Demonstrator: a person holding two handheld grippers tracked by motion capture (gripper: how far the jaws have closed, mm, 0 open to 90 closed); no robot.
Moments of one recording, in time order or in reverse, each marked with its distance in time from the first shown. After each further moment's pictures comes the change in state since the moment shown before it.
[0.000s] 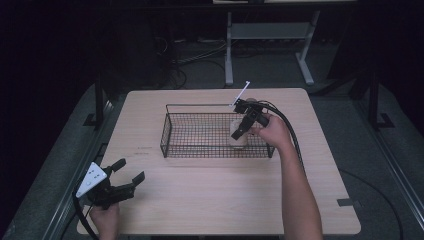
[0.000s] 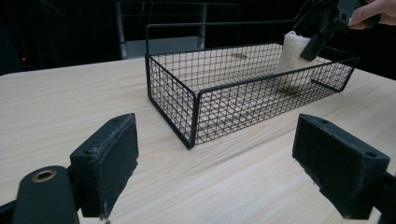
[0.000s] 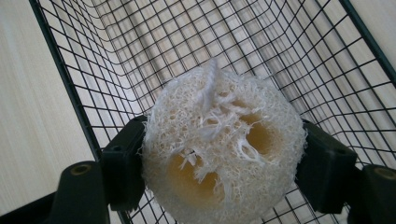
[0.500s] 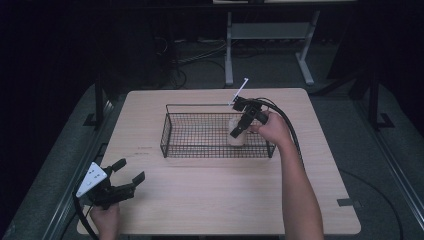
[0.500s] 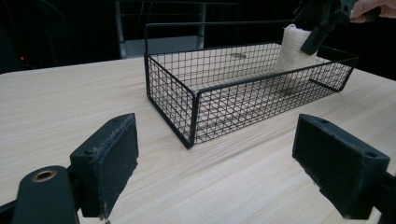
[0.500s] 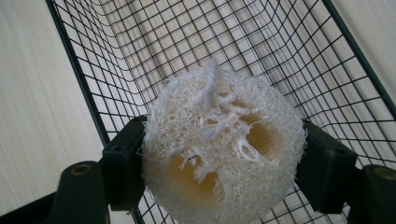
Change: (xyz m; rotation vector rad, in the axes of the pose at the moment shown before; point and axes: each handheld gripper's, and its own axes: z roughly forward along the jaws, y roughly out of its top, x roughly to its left) left arm 0.000 0.000 0.001 0.003 -0.003 -0.004; right arm 0.003 0.007 -0.008 -0.002 0.008 -0.018
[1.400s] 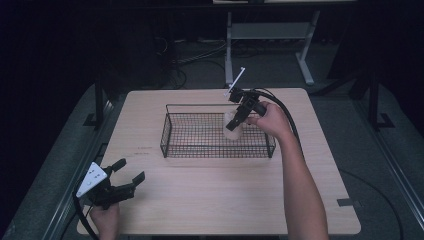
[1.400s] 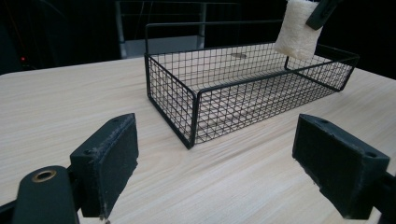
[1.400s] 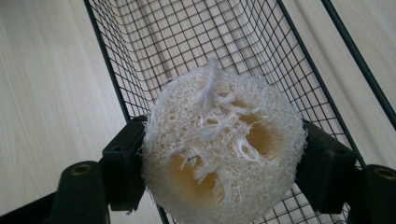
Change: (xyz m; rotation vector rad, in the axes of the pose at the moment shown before) left arm 0.000 0.000 0.000 0.000 0.003 0.007; right arm 0.015 0.023 -0.033 -0.029 -0.016 -0.068
